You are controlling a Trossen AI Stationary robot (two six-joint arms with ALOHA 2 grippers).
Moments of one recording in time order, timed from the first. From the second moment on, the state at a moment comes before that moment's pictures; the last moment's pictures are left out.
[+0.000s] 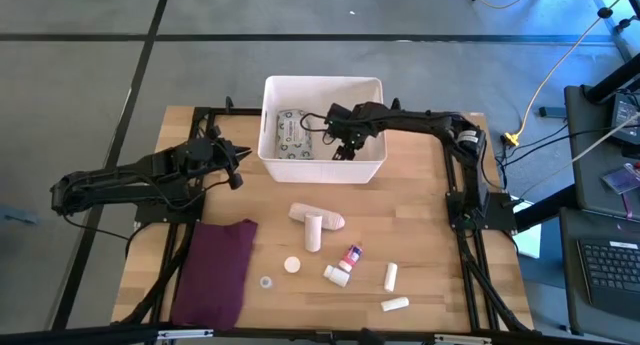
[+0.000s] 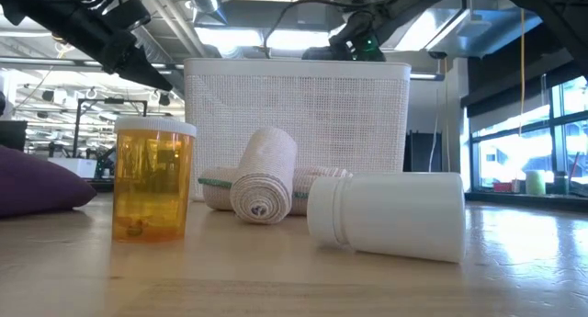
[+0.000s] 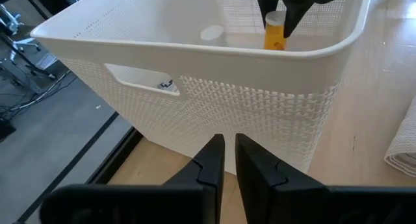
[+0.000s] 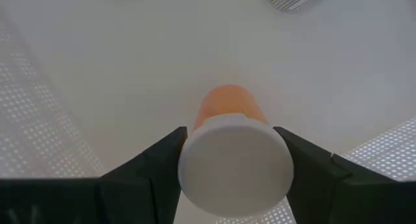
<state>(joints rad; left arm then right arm) 0.30 0.52 0.44 -0.37 -0.32 0.12 -0.42 2.02 1.60 -0.92 0.05 0.08</state>
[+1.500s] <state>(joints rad) 0.30 0.52 0.44 -0.37 -0.32 0.12 -0.42 2.02 1.60 -0.95 -0.10 0.13</state>
